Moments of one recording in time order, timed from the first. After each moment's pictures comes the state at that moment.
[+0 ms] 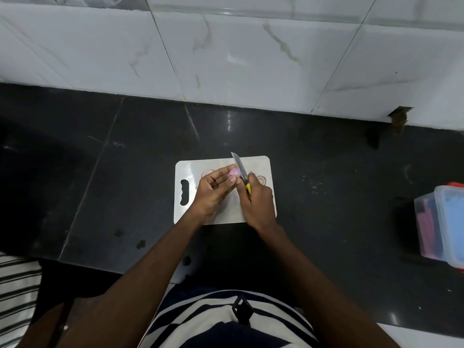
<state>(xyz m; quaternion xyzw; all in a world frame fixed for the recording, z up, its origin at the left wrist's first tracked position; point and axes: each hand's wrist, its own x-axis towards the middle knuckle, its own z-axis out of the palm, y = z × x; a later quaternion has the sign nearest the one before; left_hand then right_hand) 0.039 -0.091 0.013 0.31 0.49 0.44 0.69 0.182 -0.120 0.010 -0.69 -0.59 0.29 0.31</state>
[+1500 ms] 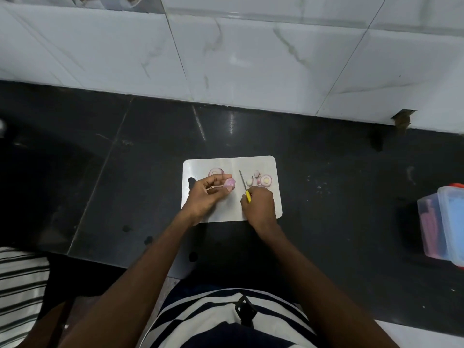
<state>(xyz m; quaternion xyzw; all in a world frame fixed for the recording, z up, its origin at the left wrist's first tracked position) -0.009 -0.102 0.008 0.42 0.57 0.33 0.63 0.169 -0.121 -0.021 -0.75 -0.58 0.28 0.15</state>
